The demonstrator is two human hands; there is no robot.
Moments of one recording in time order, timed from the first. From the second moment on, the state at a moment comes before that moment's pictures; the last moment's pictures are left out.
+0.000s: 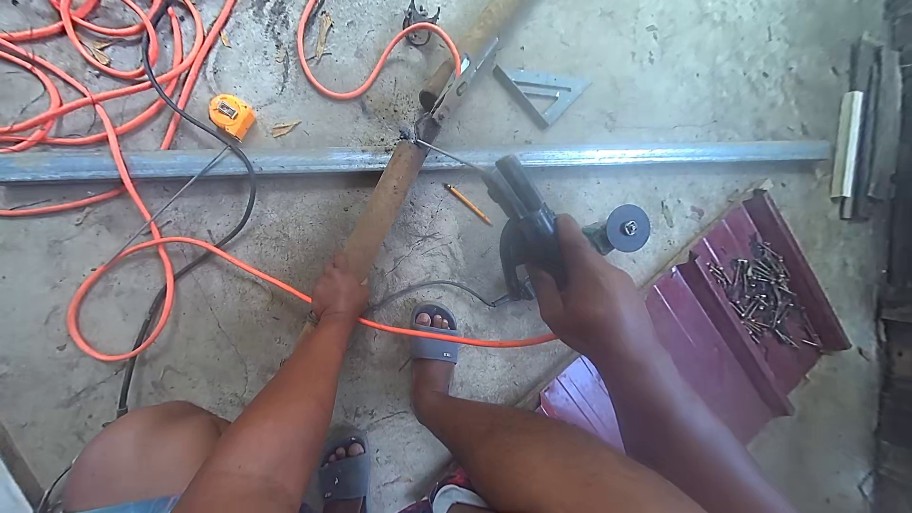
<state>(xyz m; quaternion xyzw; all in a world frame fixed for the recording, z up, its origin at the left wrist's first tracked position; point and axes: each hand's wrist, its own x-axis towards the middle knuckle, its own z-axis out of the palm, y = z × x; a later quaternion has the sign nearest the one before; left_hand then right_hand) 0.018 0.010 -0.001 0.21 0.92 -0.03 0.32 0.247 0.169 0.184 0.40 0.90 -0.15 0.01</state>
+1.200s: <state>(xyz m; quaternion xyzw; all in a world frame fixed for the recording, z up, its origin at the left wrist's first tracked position) 0.026 0.013 -0.002 0.20 0.92 -0.05 0.32 0.258 0.169 0.163 0.44 0.88 -0.18 -0.05</state>
